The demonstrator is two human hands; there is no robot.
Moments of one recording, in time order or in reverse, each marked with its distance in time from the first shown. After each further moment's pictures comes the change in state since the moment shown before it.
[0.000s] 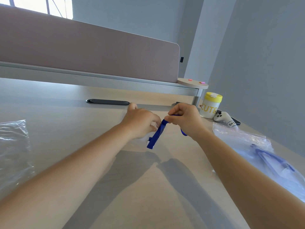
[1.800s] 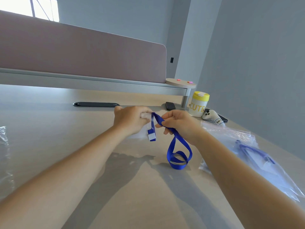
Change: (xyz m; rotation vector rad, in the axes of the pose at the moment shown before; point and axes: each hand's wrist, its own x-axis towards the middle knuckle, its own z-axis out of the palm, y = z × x) left_hand 0.013 0.016 0.006 -0.222 0.188 -0.211; right_hand -0.015 0.004 -0.025 0.150 -0.206 0.204
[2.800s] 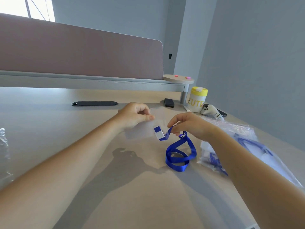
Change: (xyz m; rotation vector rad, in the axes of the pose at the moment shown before) left_hand 0.002 -0.002 -0.002 -0.582 -0.282 -0.016; right_hand -0.002 0.025 -0.033 -0.226 -0.113 0.050
